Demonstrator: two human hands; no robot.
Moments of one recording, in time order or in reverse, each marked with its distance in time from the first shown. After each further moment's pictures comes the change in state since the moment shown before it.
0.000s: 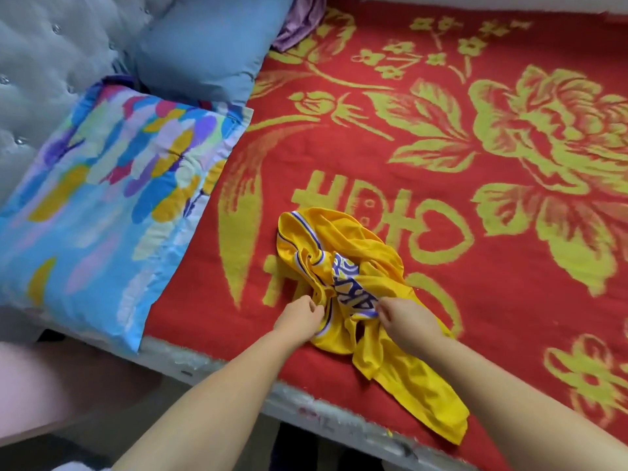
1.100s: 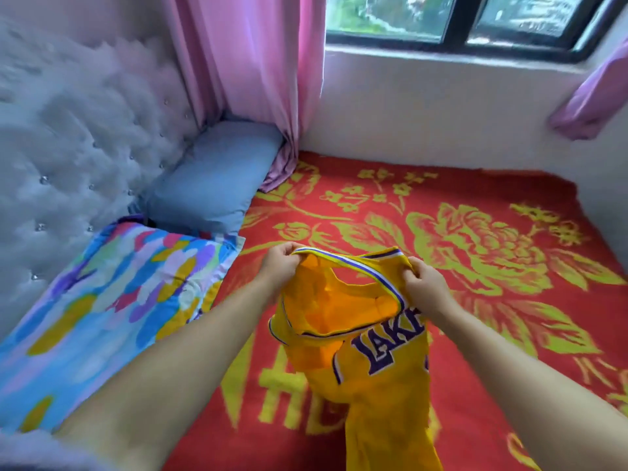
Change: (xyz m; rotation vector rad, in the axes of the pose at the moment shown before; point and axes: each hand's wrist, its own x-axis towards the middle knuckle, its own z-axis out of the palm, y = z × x) left_hand -0.057 0.178 -0.249 -0.583 0.218 0.574; right_hand -0.018 -0.049 -0.267 0.608 0.622 0.107
